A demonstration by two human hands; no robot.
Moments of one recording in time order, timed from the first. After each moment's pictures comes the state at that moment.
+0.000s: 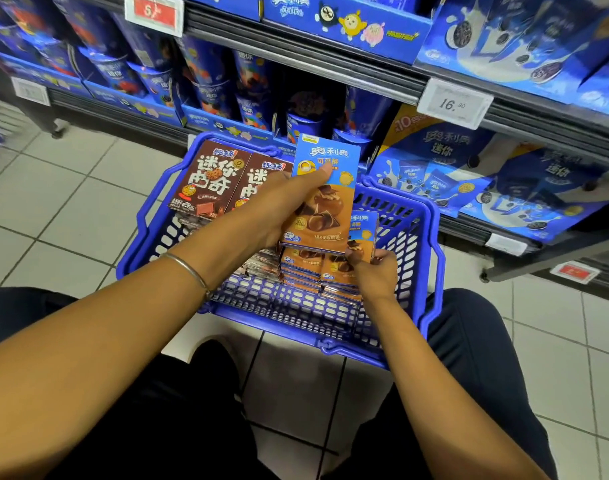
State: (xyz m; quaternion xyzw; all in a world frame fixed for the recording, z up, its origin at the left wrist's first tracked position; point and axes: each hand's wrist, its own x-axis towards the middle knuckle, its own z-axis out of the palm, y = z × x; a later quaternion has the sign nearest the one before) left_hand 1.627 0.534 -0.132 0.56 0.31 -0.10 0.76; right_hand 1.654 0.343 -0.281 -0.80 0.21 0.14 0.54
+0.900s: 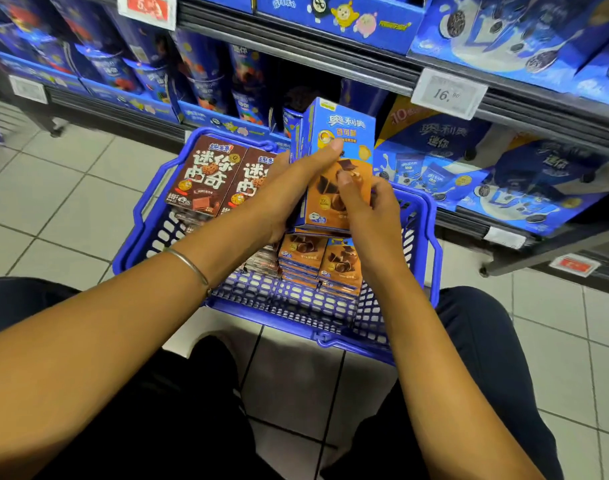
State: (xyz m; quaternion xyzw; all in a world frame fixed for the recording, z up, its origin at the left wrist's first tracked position) left_hand 1.627 0.521 -0.125 0.56 0.23 -0.06 0.80; right_hand 1.643 0.383 -0.143 -0.73 0.00 0.13 0.68
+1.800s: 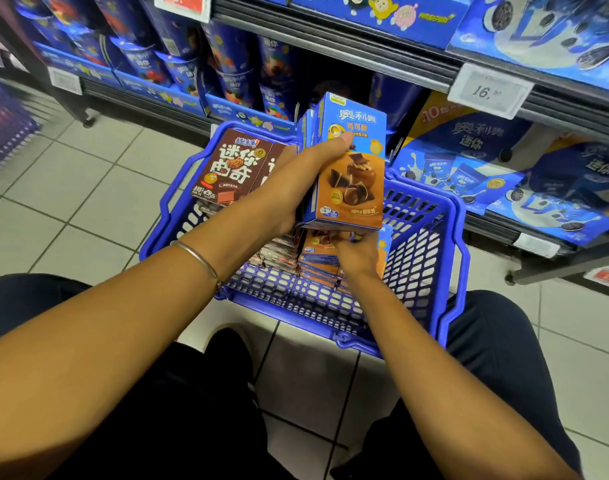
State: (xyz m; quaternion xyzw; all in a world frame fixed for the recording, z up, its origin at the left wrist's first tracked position) left_hand 1.619 0.538 -0.119 0.55 0.27 -0.05 0.79; right_hand 1.653 0.402 -0.287 -0.81 0.13 0.19 0.53
